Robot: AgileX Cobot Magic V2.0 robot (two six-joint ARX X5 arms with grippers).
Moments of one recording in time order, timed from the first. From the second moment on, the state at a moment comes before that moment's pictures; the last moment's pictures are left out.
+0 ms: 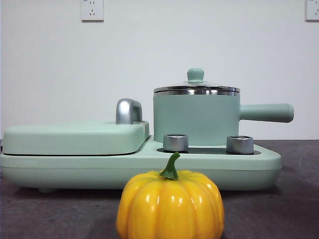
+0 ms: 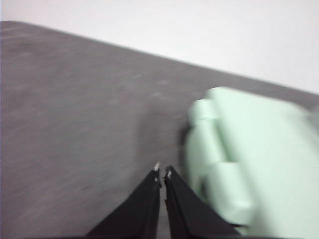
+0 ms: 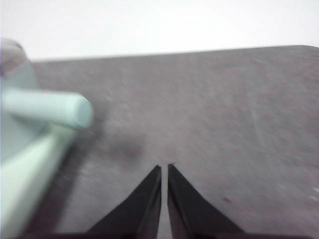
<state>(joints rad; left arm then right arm) -0.02 0.00 0.03 -0.15 0.10 -0.24 -0.02 0.00 0.02 -0.14 -0.08 0.12</state>
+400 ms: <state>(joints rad) -0.05 0.04 0.16 -0.17 0.32 -0.35 -0.02 0.01 0.26 -0.30 -0.24 0.32</state>
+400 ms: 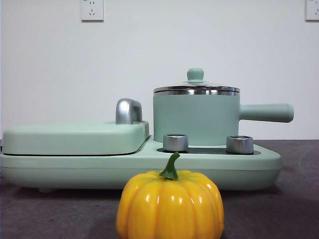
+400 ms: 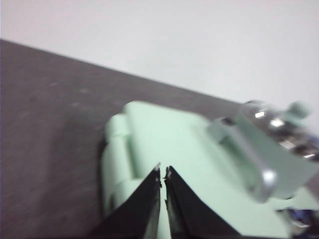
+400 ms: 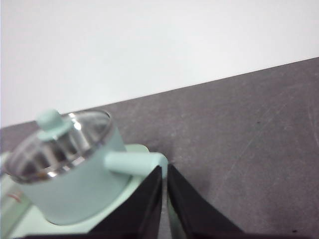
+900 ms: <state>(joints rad) -0.14 0.42 0.63 -0.38 0.46 -0.35 -0.02 0.32 0.75 -0.60 -0.48 0.34</state>
